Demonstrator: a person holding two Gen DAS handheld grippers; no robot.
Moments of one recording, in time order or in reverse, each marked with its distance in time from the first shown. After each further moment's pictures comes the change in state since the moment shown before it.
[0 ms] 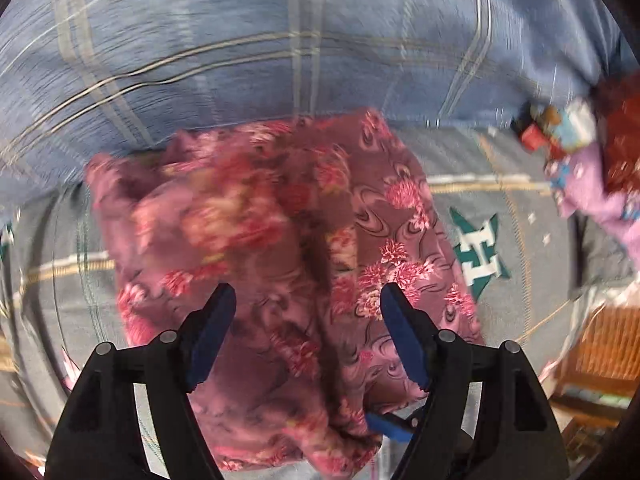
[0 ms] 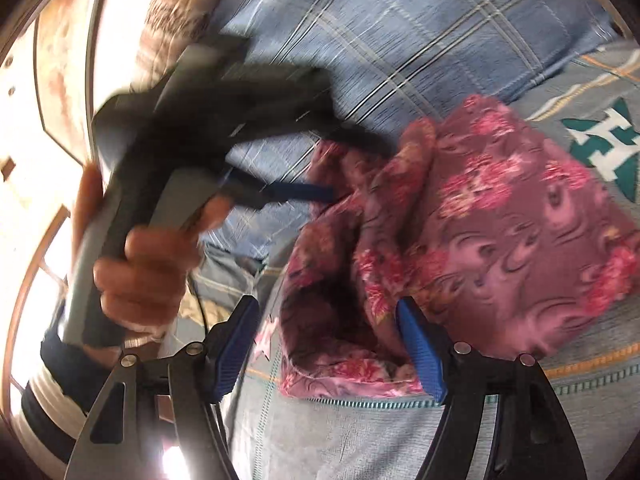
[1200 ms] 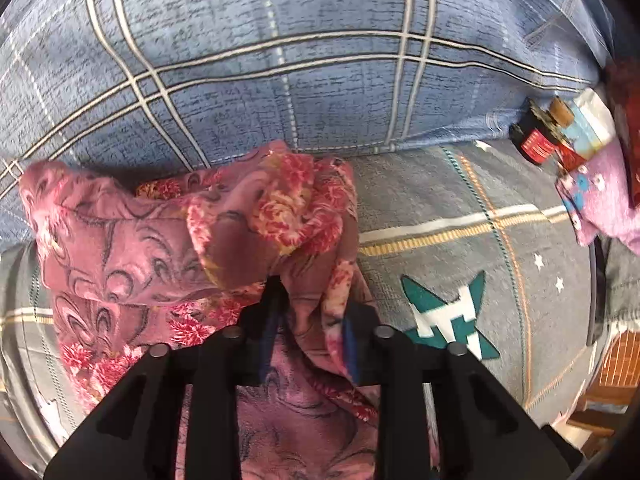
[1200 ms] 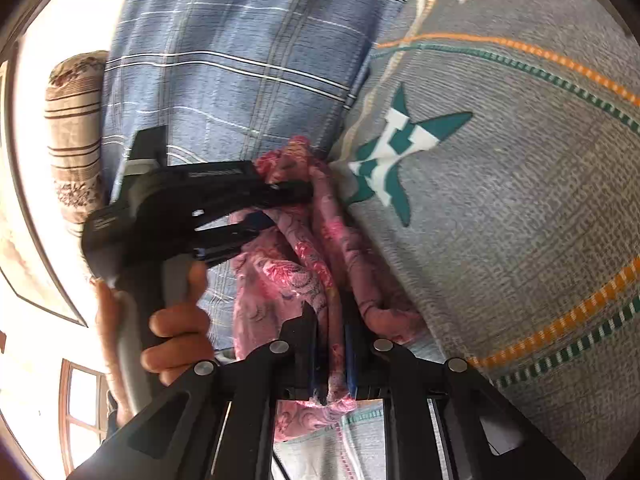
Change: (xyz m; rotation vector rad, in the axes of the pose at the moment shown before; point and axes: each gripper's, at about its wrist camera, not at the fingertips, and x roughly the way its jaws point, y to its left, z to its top) left arm 0.031 -0.079 0.033 0.022 -0.110 0.038; right arm -0.068 -0.124 0.011 0.513 -0.162 -0.086
